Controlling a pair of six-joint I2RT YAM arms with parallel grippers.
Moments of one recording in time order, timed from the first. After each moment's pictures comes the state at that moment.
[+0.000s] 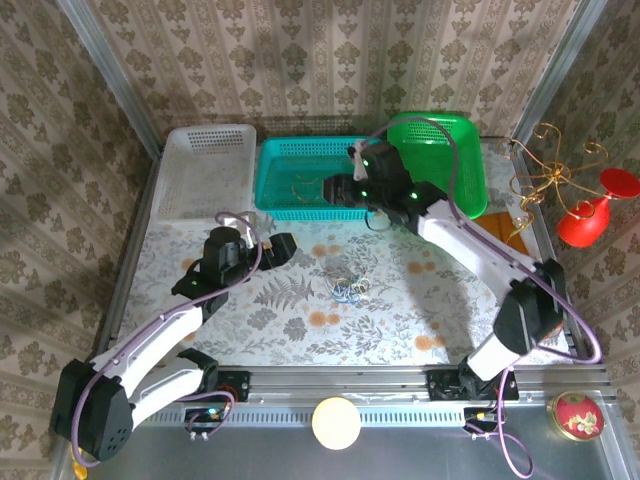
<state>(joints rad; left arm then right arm) -0.52 0.97 0.55 -0.04 0.18 -0.66 0.56 1.56 1.38 -0.40 -0.12 0.52</state>
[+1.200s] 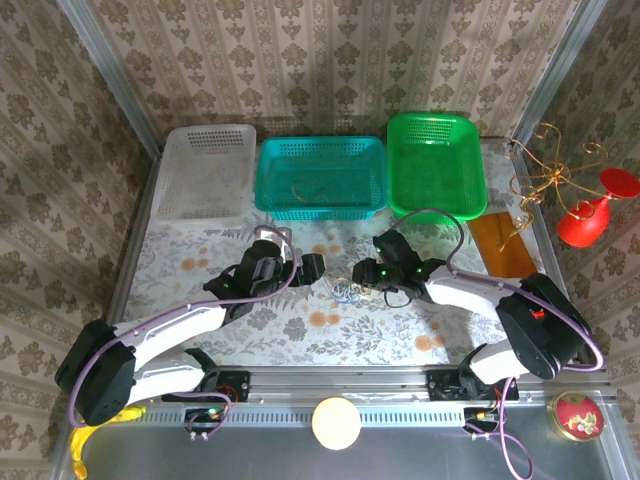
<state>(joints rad) -0.79 1.14 0.54 0.04 0.00 -0.68 0.62 1.45 0.66 -0.08 -0.15 0.82</state>
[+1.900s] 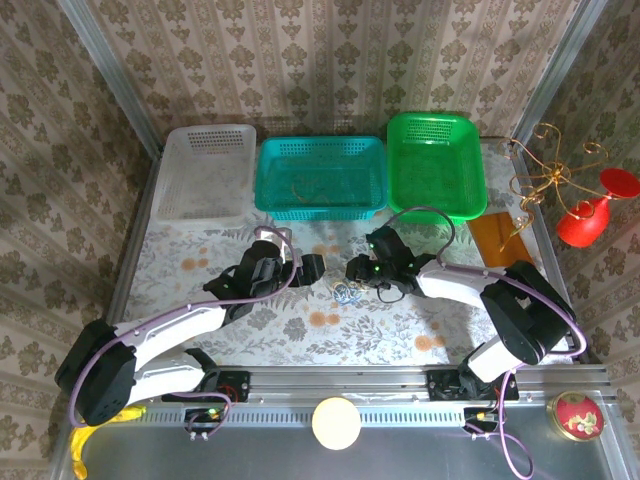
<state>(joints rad) -0.79 1.14 0.53 0.05 0.01 -0.68 0.62 1.54 0.71 -0.03 -0.20 0.85</state>
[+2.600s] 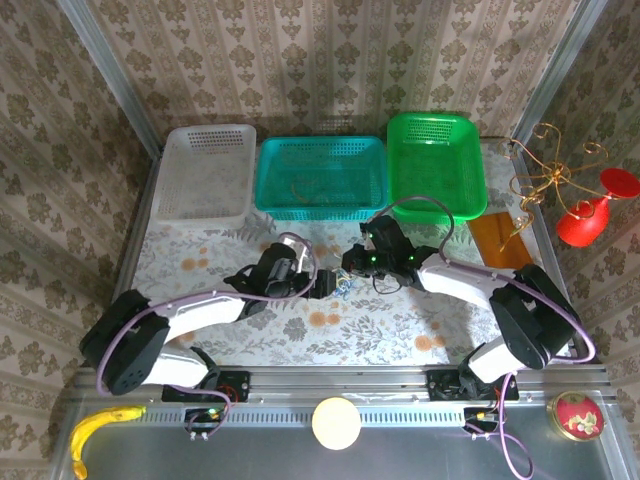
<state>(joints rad) -0.83 1.36 0.54 0.14 0.13 -0.53 0.62 1.50 0.79 -0.05 -0.27 0.84</state>
